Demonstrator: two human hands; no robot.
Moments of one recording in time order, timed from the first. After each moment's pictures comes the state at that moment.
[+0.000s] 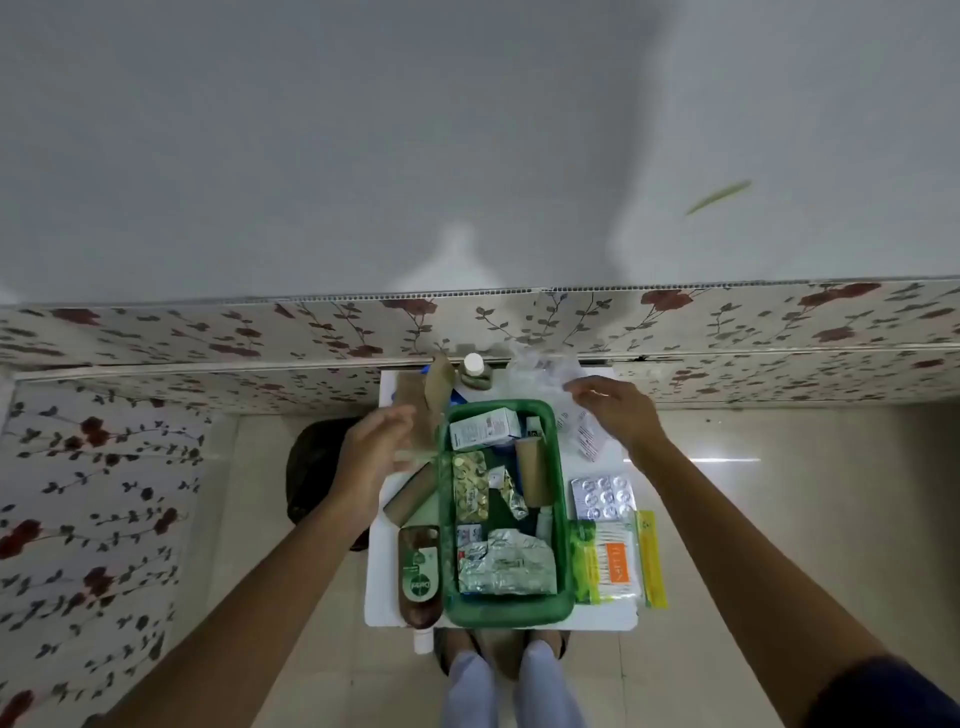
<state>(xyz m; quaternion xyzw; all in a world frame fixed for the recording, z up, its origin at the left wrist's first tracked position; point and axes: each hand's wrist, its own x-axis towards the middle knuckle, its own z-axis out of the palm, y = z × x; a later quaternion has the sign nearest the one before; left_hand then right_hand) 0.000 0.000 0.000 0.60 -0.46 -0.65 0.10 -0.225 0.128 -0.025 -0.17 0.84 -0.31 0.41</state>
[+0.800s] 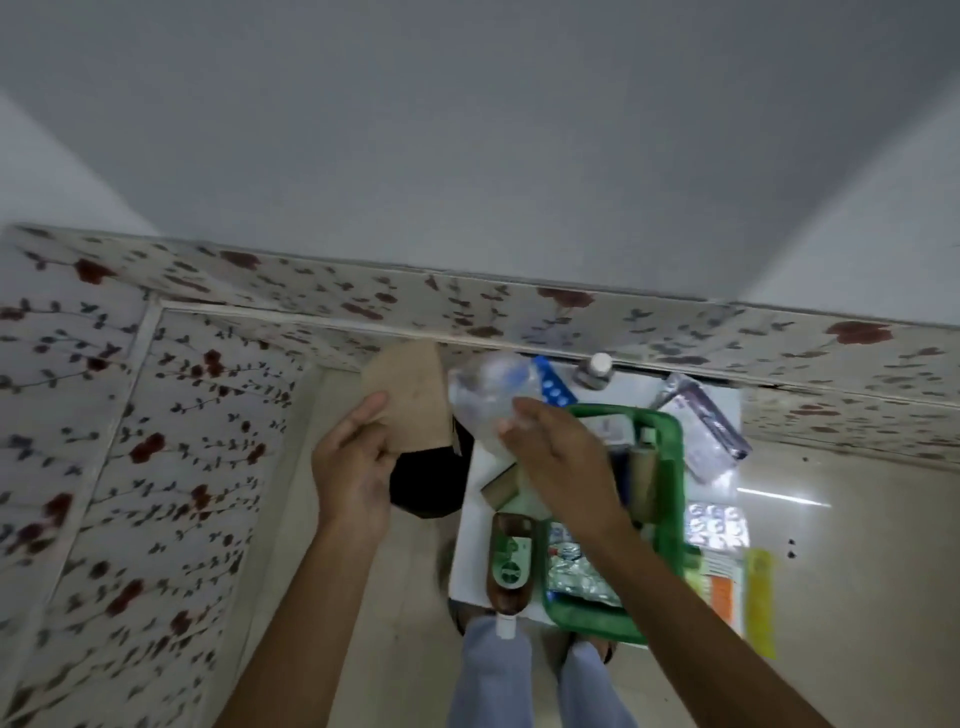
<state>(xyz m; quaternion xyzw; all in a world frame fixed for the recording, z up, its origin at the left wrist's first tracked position) 0.099 -0.031 0.022 0.66 -0.28 -0.59 0.37 -0.058 0.059 0.042 -0.30 0.75 -0.38 0.46</state>
